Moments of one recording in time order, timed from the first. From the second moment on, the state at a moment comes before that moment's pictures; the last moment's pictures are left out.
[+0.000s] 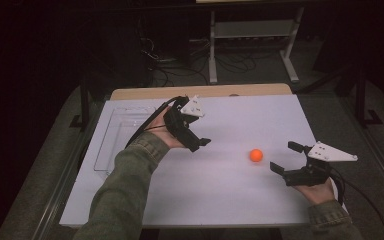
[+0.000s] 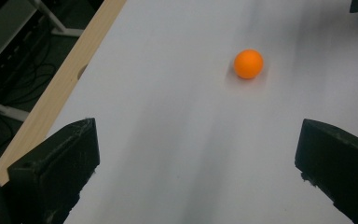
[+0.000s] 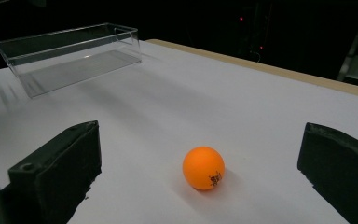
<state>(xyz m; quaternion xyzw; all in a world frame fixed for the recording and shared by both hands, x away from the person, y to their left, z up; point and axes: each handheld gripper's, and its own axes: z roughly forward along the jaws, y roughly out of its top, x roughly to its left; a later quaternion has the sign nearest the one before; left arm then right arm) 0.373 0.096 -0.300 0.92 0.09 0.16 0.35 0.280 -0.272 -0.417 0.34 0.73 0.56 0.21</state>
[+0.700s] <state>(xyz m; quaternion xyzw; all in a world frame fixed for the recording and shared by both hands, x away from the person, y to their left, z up) 0.380 0.072 -0.309 0.92 0.07 0.15 0.34 0.278 -0.272 -0.417 0.33 0.73 0.56 0.21</state>
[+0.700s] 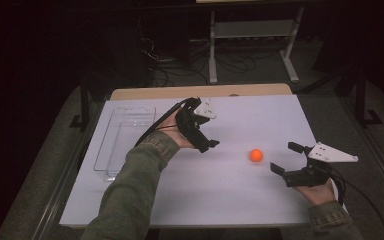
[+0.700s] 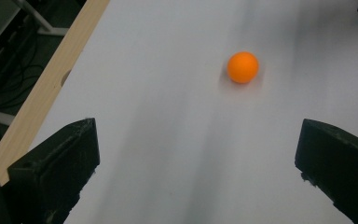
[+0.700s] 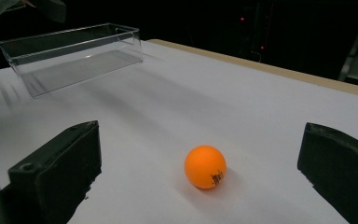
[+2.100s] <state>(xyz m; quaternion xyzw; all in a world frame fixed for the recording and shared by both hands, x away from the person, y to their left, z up) 0.392 0.013 -0.337 0.94 0.03 0.12 0.32 0.277 -0.272 -0.418 0.34 0.73 0.56 0.21</state>
